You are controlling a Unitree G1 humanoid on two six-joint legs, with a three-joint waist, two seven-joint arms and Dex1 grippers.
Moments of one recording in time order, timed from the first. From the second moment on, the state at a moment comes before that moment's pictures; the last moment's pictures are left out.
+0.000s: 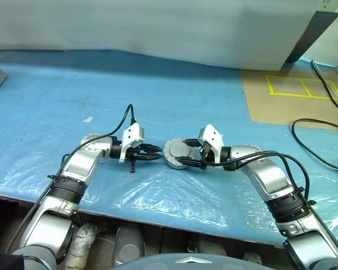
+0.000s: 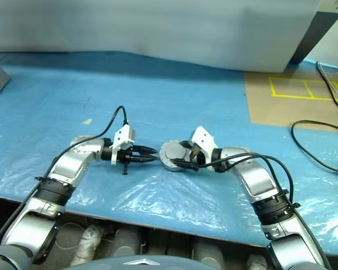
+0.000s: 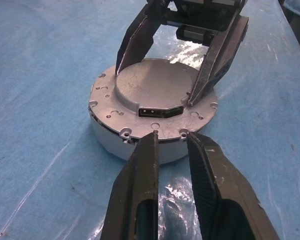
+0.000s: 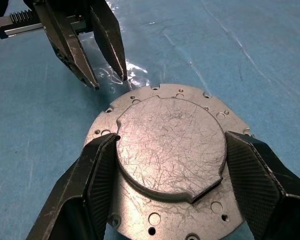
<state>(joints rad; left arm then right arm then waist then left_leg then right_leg) -0.50 0.47 -0.21 0.24 -0.23 0.16 -1.28 -0.34 -0.52 0.25 -0.06 0.25 0.45 0.89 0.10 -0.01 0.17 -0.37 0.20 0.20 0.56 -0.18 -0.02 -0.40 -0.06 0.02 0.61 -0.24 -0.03</state>
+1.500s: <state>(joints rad) -0.50 0.45 -0.23 0.26 -0.22 0.13 -1.27 -0.31 -0.46 0.13 -0.25 0.31 0.74 0.60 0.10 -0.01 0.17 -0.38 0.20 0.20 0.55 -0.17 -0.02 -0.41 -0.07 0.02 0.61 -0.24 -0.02</state>
